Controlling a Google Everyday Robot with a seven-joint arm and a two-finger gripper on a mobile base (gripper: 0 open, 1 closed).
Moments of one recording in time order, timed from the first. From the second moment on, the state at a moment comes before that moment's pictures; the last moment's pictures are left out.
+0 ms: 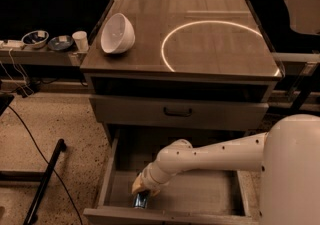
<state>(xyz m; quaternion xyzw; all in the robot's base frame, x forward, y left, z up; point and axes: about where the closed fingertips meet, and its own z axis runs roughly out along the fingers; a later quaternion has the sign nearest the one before) 0.445 0.066 0.383 -0.97 0.00 0.05 0.25</state>
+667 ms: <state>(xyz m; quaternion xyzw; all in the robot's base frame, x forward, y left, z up) 0.440 0.073 0.404 -0.96 0.00 0.04 0.28</state>
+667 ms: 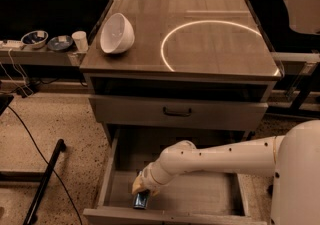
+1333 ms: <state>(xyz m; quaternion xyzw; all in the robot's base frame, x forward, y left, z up) 0.479 0.040 0.431 -0.93 0.02 0.01 0.37</state>
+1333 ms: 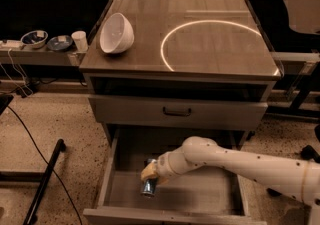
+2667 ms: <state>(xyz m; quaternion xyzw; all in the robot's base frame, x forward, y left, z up) 0.448 -0.026 0.624 -0.87 -0.09 -0.14 0.47</state>
